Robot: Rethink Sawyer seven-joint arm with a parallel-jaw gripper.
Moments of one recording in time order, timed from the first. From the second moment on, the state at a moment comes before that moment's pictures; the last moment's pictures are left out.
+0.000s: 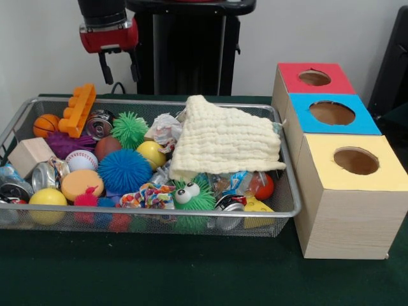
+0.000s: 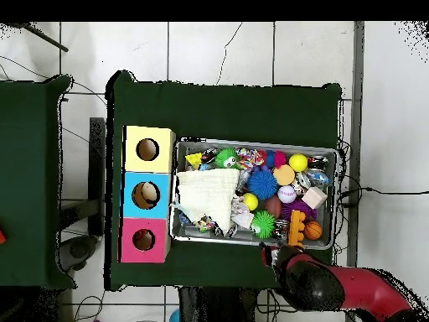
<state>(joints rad) -1.14 -0.79 0.55 2.17 -0.64 0.38 1.65</state>
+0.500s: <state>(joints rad) -1.11 -0.82 0.59 2.07 -0.57 0.52 1.65</state>
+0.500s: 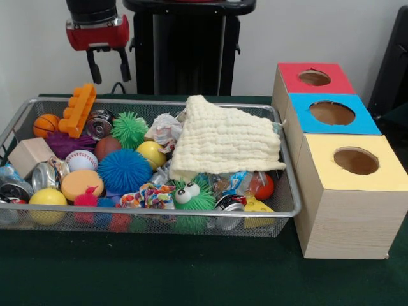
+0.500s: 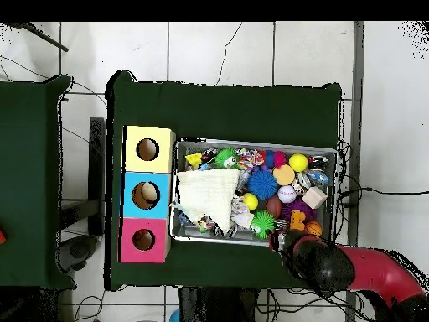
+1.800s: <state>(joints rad) -1.09 -0.77 0.60 1.80 -0.56 0.62 1.65</state>
